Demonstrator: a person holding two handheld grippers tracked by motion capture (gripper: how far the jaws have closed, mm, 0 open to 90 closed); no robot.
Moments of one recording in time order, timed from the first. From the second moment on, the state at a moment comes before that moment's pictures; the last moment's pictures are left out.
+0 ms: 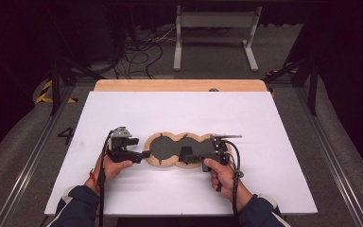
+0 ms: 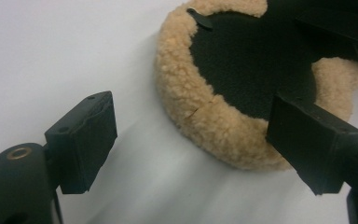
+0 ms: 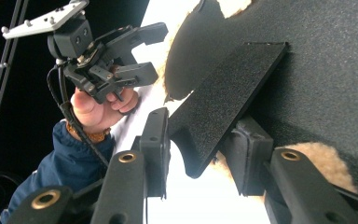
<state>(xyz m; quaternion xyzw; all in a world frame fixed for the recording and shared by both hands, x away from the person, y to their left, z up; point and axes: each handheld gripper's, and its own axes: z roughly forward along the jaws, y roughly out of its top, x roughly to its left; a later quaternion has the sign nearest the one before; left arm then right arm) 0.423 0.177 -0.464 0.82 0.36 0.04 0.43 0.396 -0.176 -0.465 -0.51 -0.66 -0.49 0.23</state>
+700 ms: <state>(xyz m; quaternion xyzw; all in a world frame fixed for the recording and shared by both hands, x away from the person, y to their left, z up) 0.430 0.163 -0.466 0.84 0.33 -0.03 0.44 0.390 -0.171 -0.457 -0.43 -0.74 -0.50 0.15</state>
